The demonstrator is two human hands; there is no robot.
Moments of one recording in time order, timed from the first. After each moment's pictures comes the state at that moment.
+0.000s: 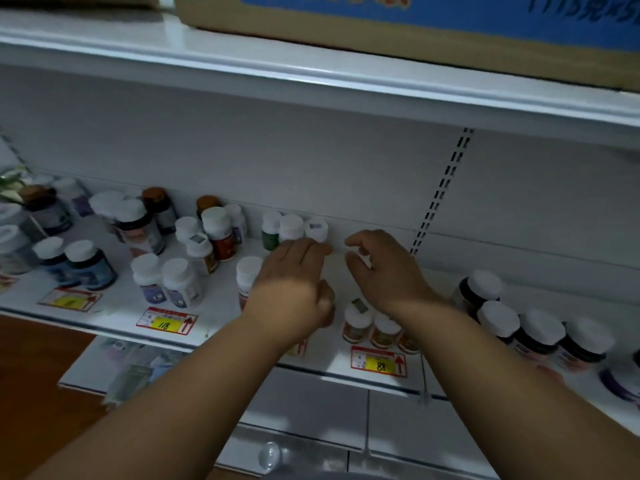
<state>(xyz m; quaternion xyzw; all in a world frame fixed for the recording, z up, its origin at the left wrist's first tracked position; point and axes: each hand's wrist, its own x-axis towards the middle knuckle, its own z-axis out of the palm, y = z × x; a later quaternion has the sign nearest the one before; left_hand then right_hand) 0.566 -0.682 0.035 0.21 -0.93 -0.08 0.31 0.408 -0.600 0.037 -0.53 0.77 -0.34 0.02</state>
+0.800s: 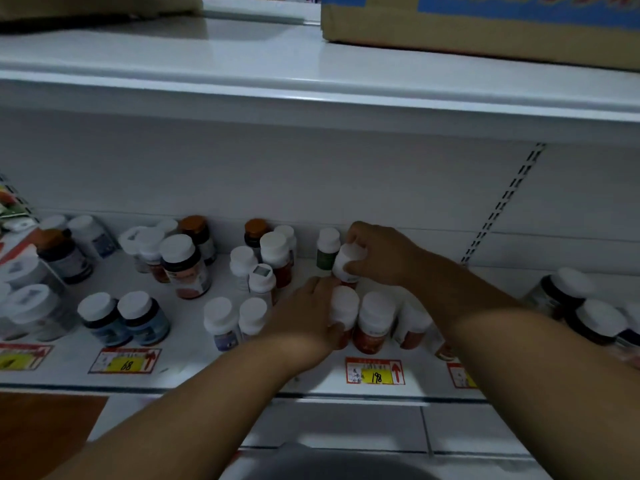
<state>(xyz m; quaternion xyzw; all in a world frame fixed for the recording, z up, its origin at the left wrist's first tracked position) 0.637 -0.822 -0.005 0.18 -0.95 -0.25 0.08 0.440 -0.756 0.037 -0.53 0.82 -0.17 0.11</state>
